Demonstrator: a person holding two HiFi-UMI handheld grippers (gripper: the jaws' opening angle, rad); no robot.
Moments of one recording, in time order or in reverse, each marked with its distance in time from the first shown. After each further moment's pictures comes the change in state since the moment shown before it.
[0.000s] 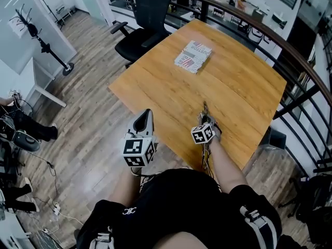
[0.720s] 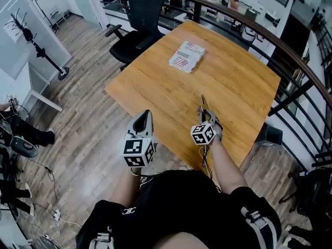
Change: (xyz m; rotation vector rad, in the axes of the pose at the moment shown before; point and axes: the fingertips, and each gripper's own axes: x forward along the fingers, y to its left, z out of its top) left arm -0.009 -0.013 -0.003 0.001 0.003 -0.031; right arm -0.054 -0.033 0.037 -0.046 -0.164 -0.111
